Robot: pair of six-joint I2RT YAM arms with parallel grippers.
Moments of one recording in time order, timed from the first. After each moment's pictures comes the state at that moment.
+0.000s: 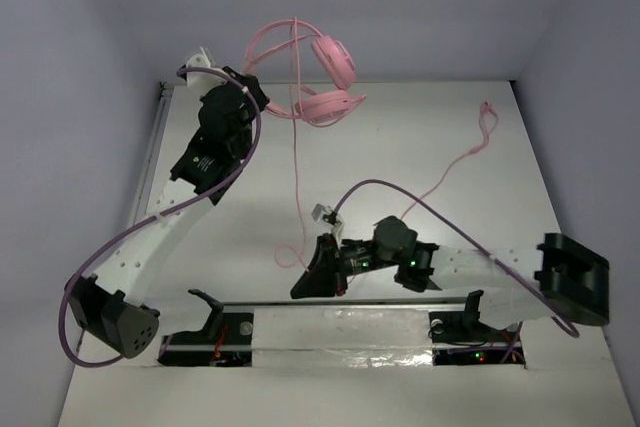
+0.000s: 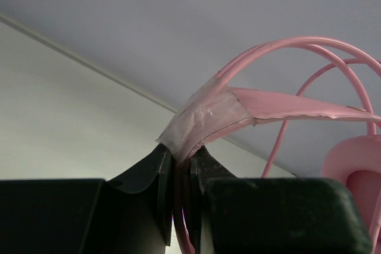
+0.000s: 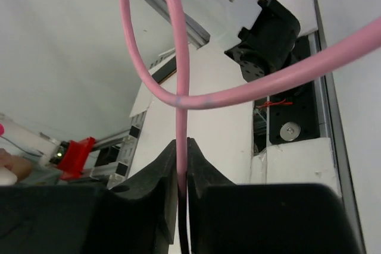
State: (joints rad) left arm -0.52 1.21 1.28 -0.09 -0.59 -0.68; right arm 1.20 1.38 0.61 0.84 -0.62 0.78
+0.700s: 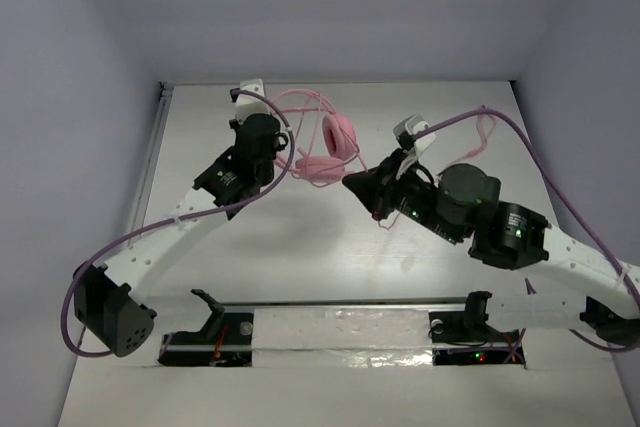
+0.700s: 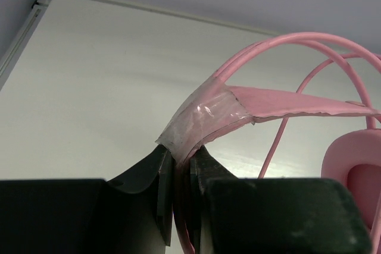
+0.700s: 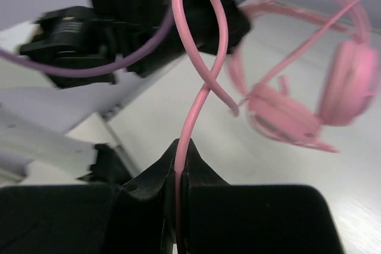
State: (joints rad) left arm -0.65 1.23 1.14 -0.23 -0.74 -0.38; right arm 1.21 1.00 1.28 -0.31 0.28 0.33
